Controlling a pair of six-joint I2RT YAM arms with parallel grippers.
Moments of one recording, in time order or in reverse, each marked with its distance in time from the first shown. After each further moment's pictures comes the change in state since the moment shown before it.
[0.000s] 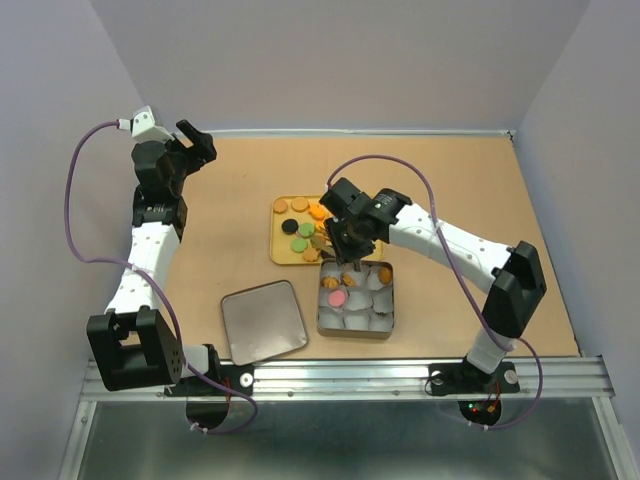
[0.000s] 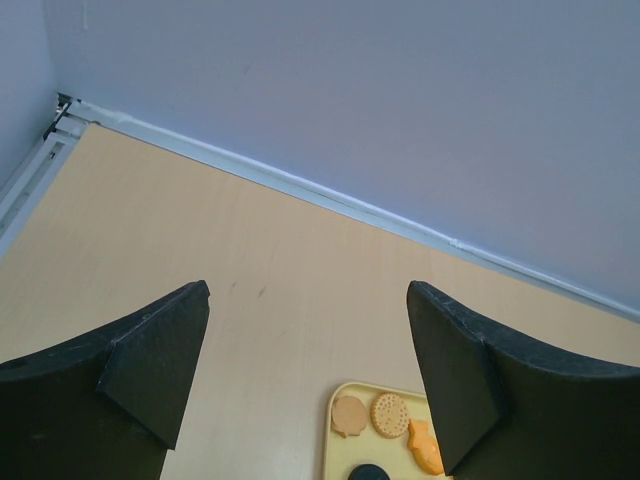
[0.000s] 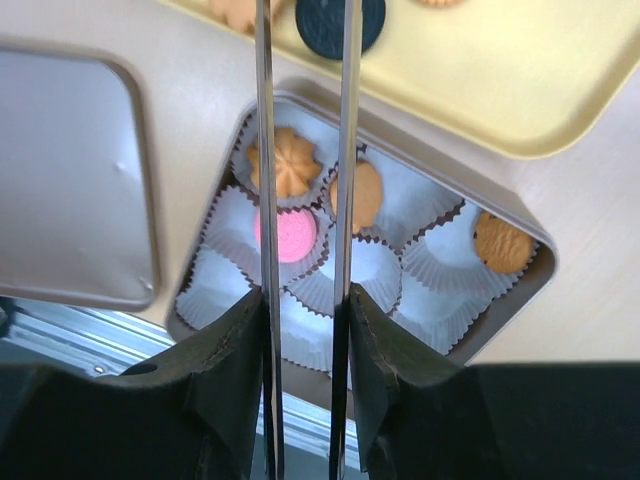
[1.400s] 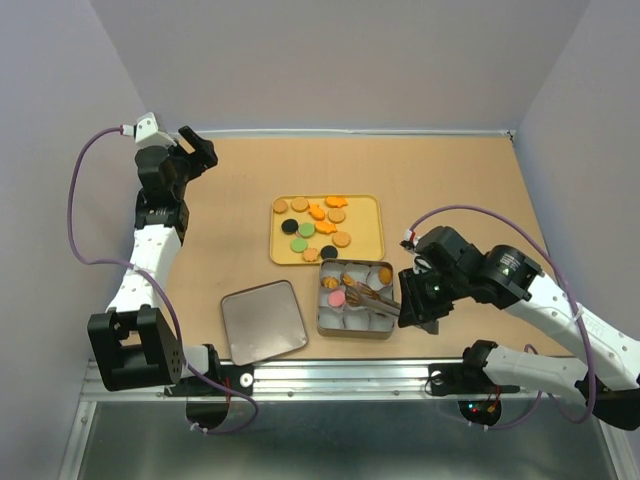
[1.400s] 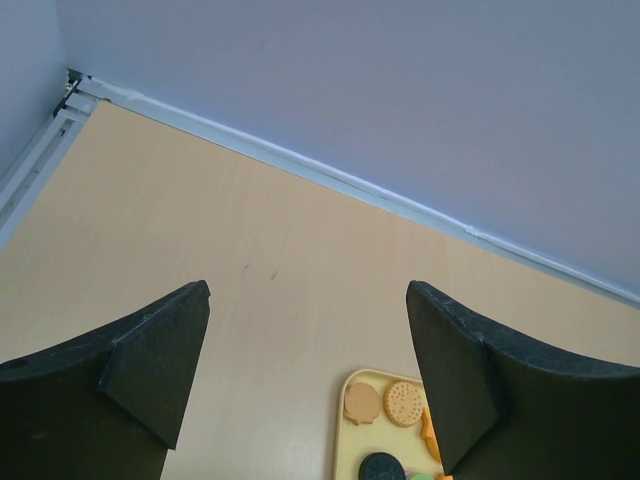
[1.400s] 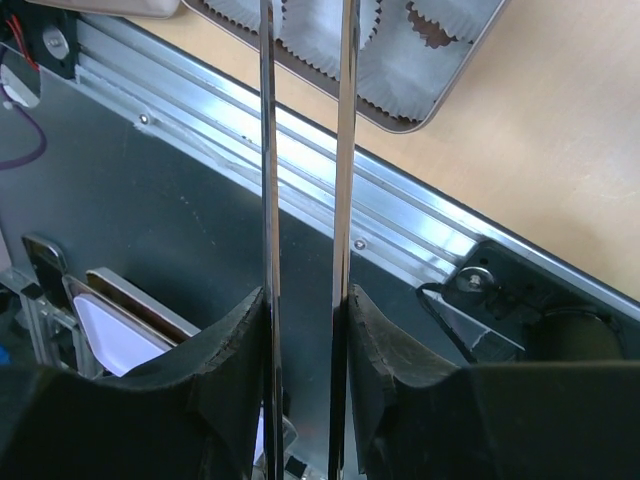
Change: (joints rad) left arm 0.000 0.000 -0.042 0.005 -0.012 0.008; right arm 0.000 -0.758 -0.402 -0.246 -0.322 0.135
